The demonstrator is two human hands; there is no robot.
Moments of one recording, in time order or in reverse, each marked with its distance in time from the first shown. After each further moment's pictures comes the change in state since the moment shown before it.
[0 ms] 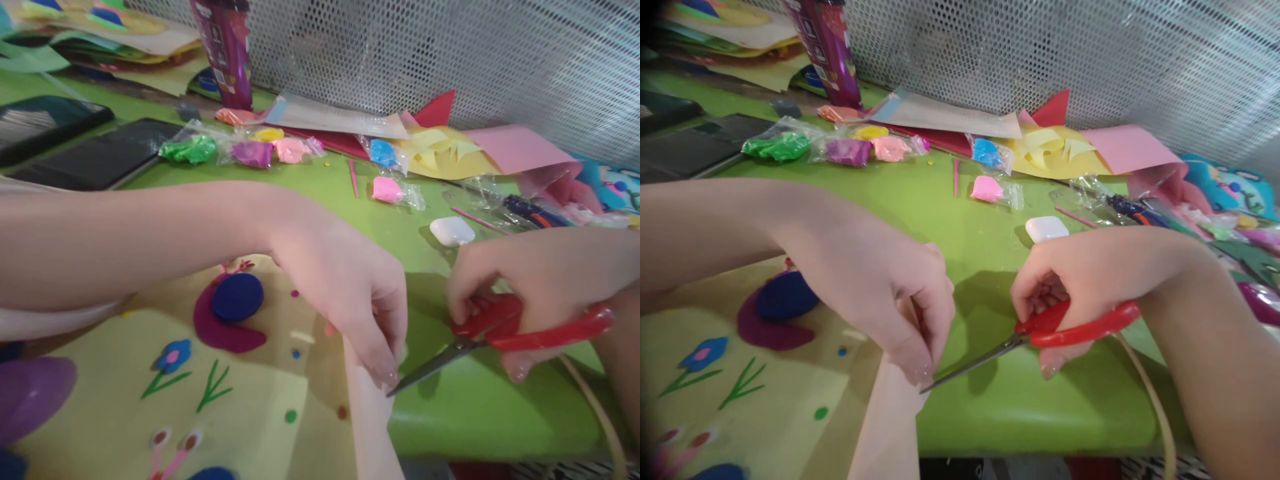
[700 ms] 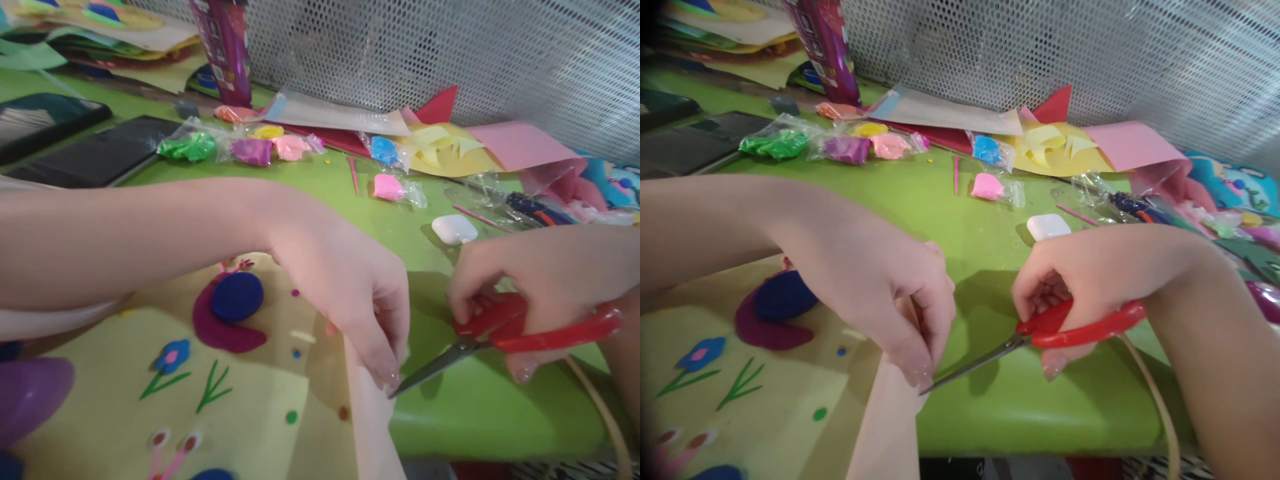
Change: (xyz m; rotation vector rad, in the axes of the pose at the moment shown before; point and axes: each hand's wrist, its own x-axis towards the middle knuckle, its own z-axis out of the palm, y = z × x) left_hand 0.002 0.001 0.000 0.067 0.017 0.038; right_hand 0.001 -0.002 0.002 0.077 -0.011 0.004
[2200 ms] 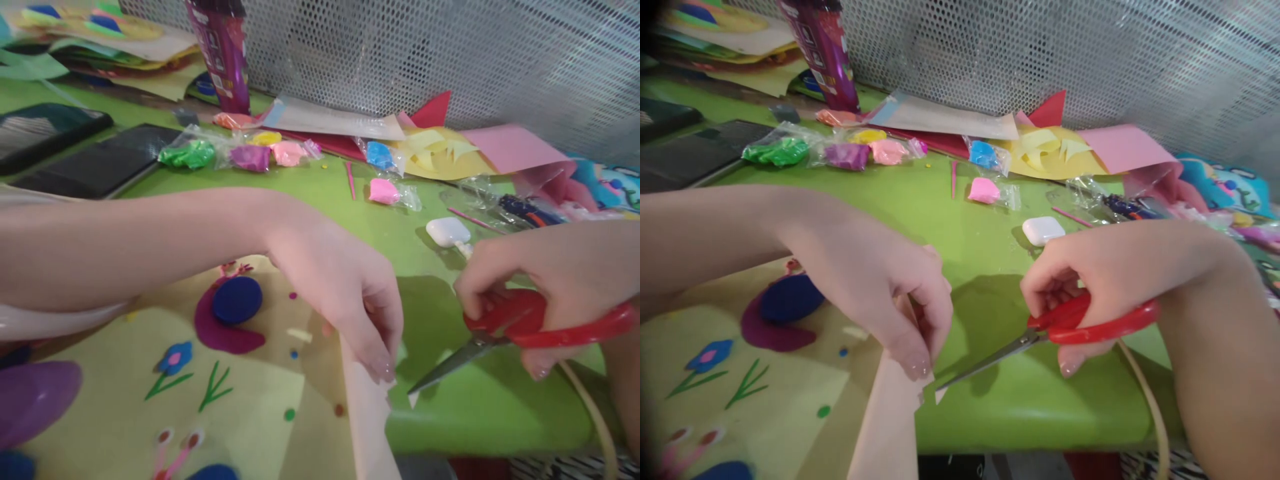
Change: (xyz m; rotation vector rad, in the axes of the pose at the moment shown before) left_hand 0.000 -0.002 0.001 -0.045 0.000 -0.002; right_hand -0.014 0.013 0.001 -0.222 0.188 -0.049
